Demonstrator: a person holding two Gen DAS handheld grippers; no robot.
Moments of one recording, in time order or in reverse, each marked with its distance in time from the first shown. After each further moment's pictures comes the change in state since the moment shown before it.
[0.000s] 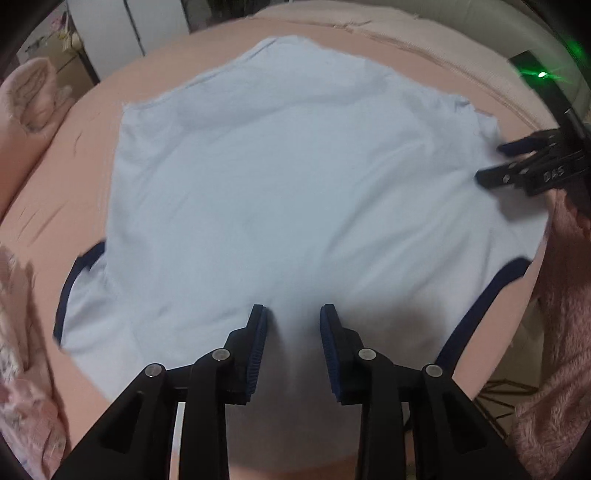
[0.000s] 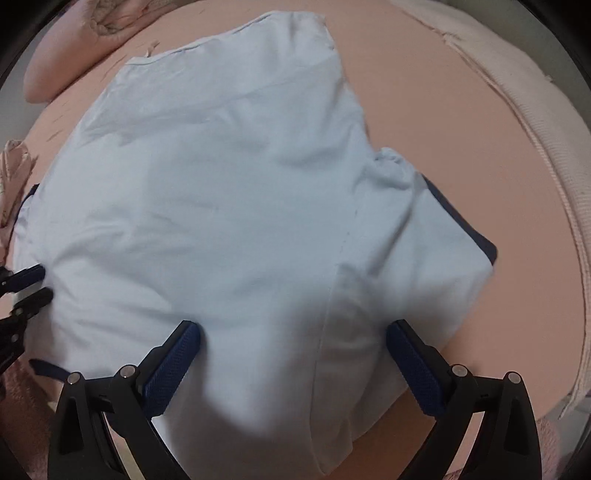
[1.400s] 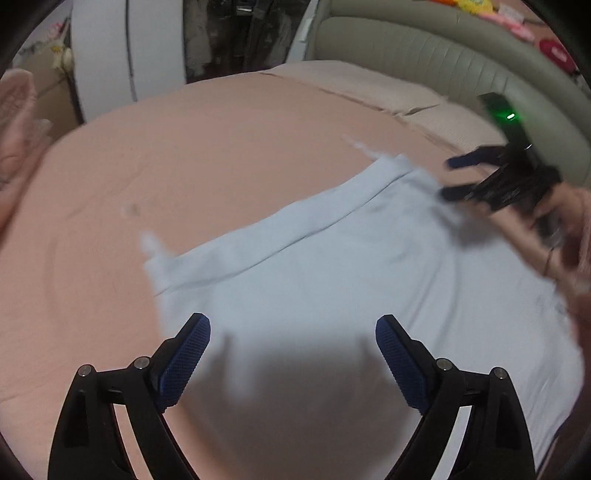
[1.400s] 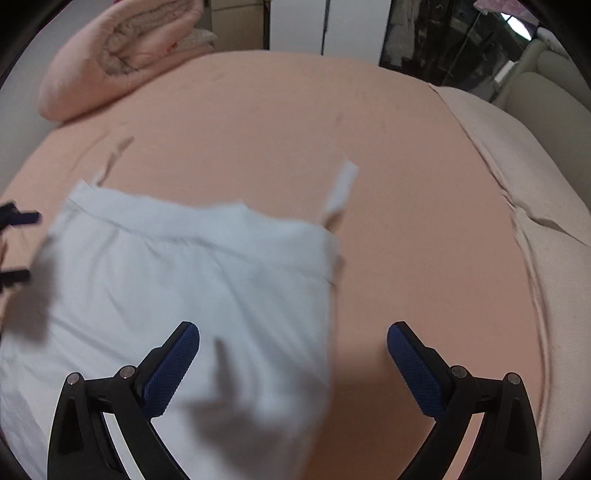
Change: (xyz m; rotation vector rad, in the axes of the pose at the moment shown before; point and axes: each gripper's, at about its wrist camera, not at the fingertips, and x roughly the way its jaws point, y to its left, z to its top) left arm 0.147 0.193 0.285 0.045 -0.261 -0.237; right arm 0.085 0.025 0.292 -0.213 -0.232 0.030
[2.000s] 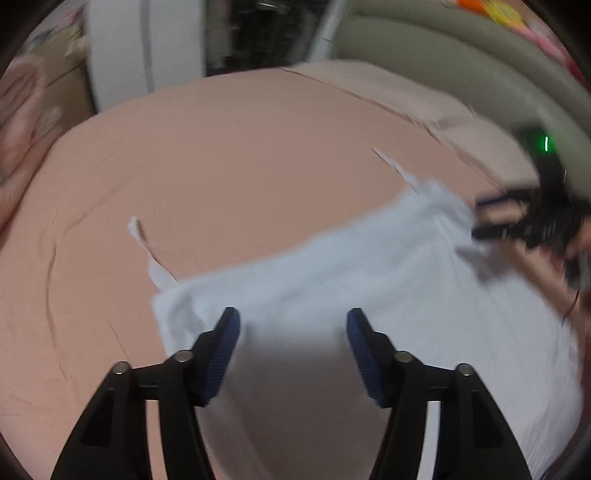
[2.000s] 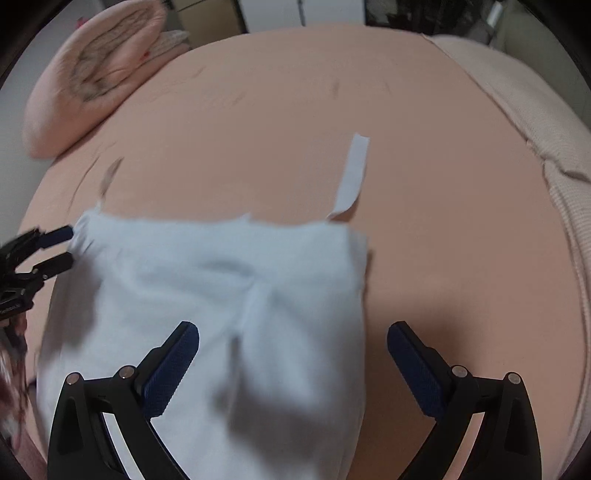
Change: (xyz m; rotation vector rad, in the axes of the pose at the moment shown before) left arm 0.022 -0.006 0.023 0.062 0.034 0.128; right arm 0.015 0.002 -0.001 0.134 0.073 0.096
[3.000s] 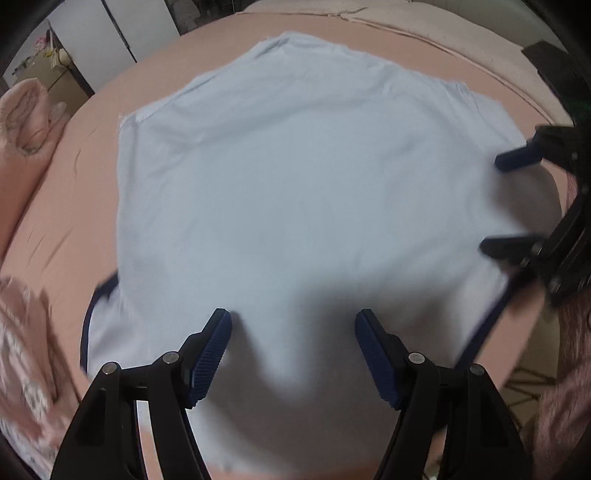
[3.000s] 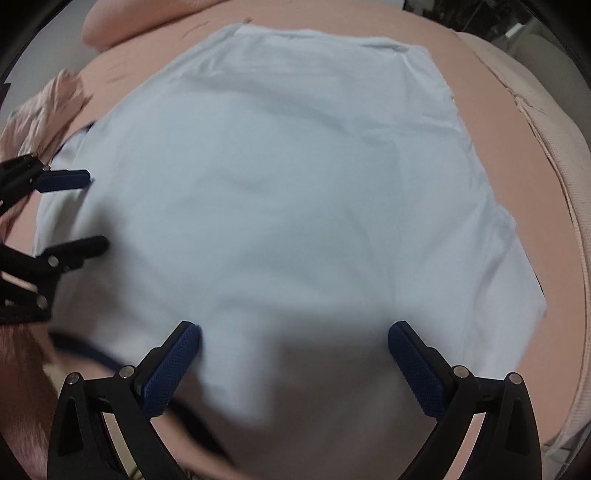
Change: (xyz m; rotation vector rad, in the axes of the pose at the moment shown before) left arm -0.134 -0.197 -0.210 0.042 0.232 0.124; right arm -0.068 0.158 -0.295 -0.097 0.176 -0.063
